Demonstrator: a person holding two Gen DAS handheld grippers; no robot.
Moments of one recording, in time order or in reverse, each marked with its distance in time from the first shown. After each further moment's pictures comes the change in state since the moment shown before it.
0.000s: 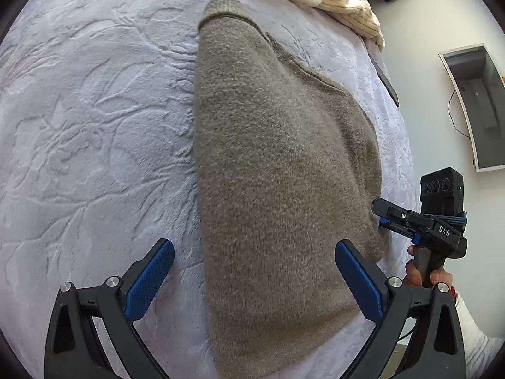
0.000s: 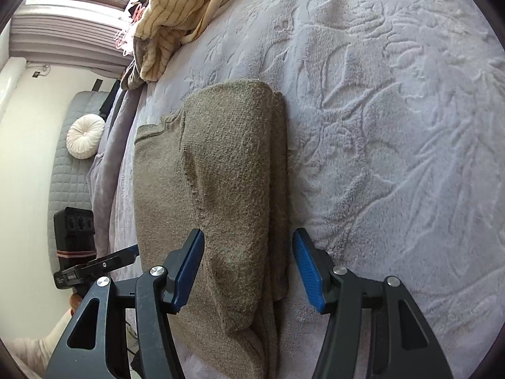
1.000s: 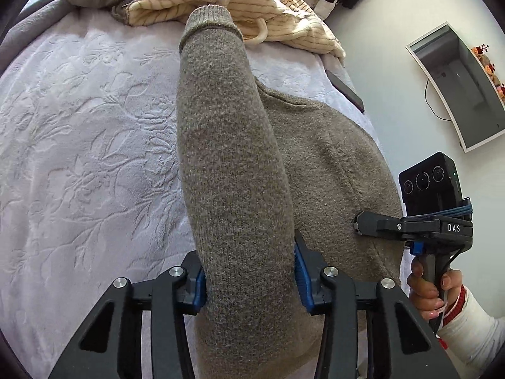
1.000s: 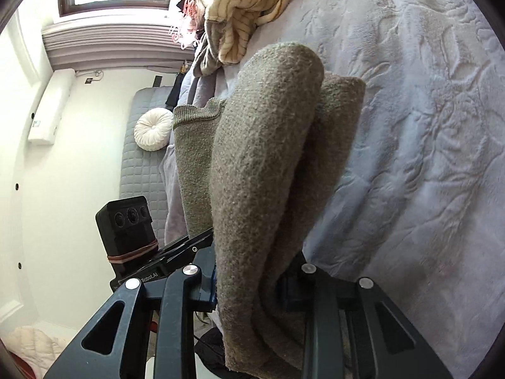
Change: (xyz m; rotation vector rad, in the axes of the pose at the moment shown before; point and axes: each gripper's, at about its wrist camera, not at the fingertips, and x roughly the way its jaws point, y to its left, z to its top) left arm -0.078 -0.054 -0.032 0.132 -0.149 0.016; right arm 0.000 0.079 -0.021 0.031 0.063 0.351
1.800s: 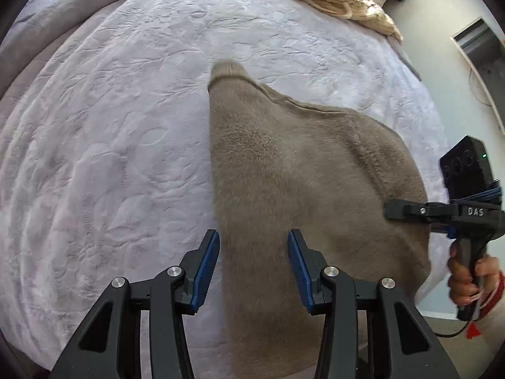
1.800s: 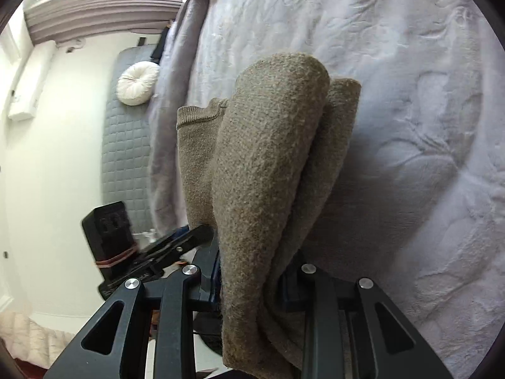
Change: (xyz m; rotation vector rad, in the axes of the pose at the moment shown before) left arm -0.107 0.136 -0.195 -0.066 0.044 0.299; right arm 0.083 0.022 -0.083 0.027 0.138 -0.144
